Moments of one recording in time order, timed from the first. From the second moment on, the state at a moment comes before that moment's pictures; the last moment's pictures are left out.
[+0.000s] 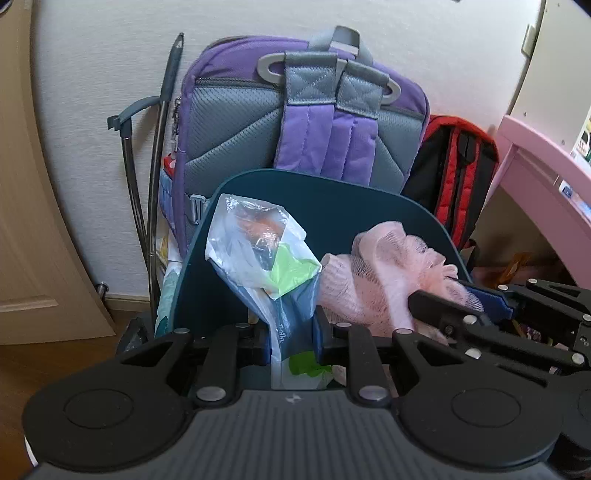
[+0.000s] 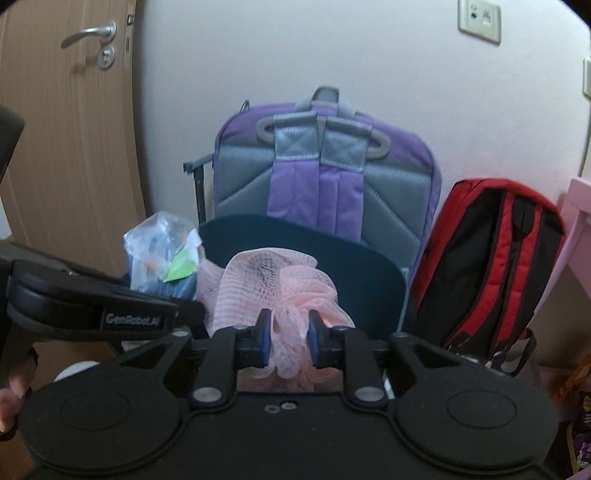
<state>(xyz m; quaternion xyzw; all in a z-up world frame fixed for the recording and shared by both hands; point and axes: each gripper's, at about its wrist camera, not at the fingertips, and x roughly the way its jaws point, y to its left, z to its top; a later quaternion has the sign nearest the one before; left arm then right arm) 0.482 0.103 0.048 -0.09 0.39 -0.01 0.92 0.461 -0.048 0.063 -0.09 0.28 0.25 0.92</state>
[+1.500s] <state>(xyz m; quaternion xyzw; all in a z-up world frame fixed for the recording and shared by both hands) 0.298 0.076 0.115 -0.07 0.33 -0.01 0.94 0.308 -0.133 0.130 -0.01 0.26 0.31 0.91</state>
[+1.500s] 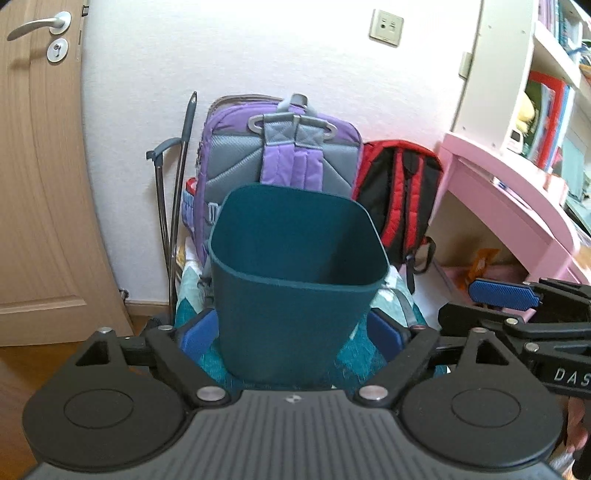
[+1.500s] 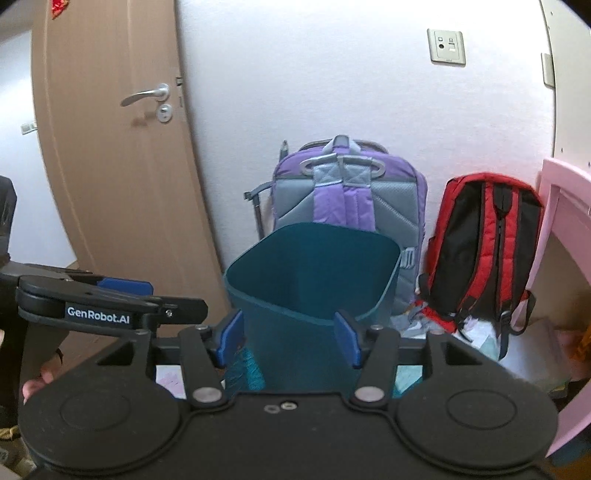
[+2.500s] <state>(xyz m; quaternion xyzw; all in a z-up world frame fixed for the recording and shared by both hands) 0.296 0.107 -0.291 -0.10 0.63 0.06 0.77 0.344 -0.229 -0.291 0.06 0.63 0.11 0.77</state>
